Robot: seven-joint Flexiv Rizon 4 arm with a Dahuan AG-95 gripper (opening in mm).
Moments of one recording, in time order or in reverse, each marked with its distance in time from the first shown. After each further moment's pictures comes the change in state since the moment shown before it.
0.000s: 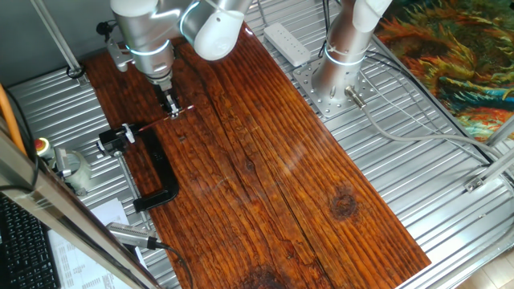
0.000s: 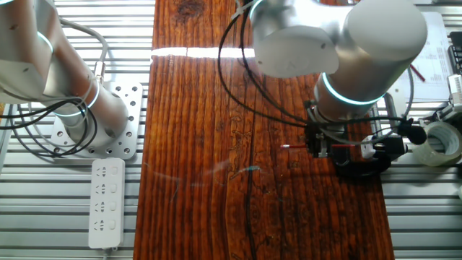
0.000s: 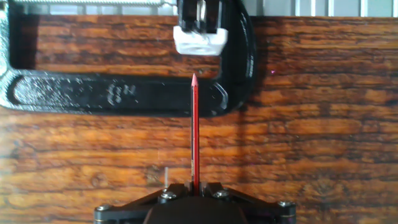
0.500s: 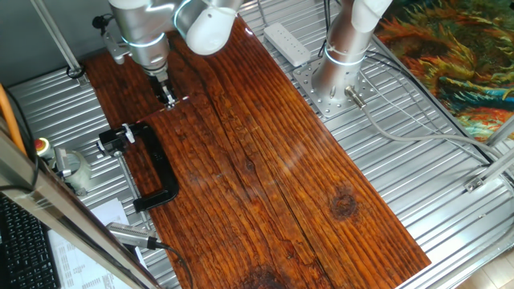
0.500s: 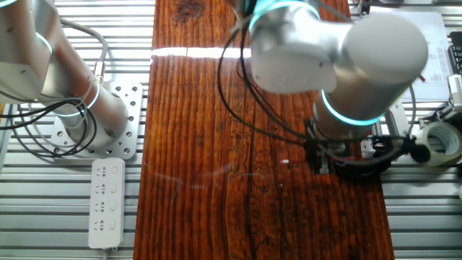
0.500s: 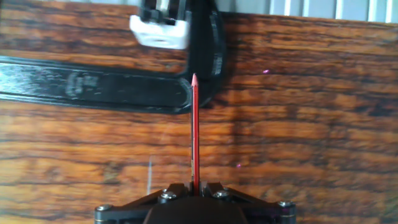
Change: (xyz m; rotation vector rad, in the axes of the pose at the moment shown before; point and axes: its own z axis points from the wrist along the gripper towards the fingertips) arm -0.002 -0.042 0.014 0.021 0.001 -0.046
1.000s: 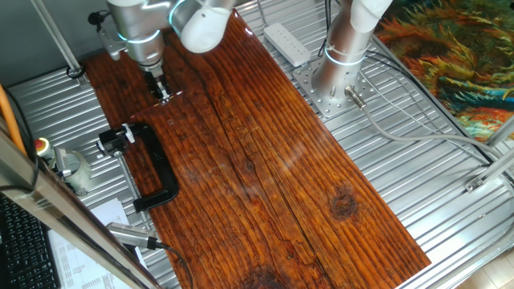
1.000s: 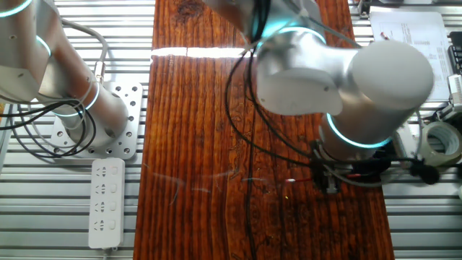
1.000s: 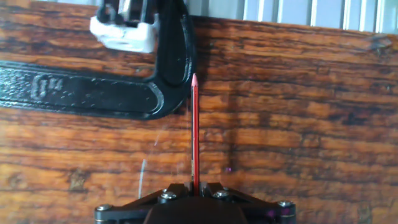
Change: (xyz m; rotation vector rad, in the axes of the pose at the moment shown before) arm -0.013 -0.028 0.006 0.013 -0.002 -0.016
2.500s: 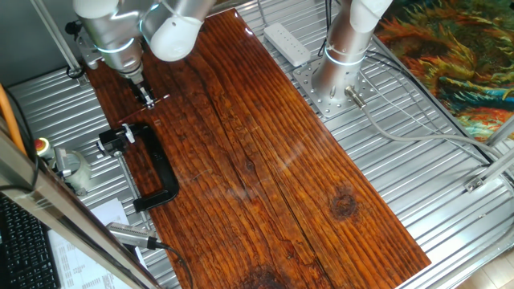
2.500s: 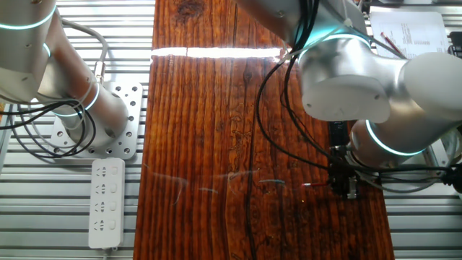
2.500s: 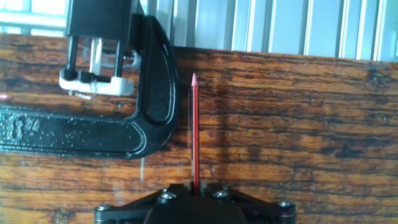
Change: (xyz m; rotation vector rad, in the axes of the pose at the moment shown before) arm -0.033 -0.010 0.012 -0.002 0.057 0.030
